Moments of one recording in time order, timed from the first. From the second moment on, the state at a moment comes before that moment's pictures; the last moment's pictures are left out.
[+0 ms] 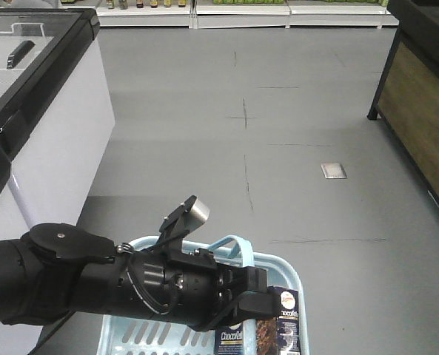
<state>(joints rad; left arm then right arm) -0.73 1.55 -0.83 -1.64 0.62 0.76 0.02 -0.01 0.03 -0.02 0.12 0.00</state>
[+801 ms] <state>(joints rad) -0.73 1.55 -0.83 -1.64 0.62 0.76 0.02 -0.01 0.03 -0.02 0.12 0.00</state>
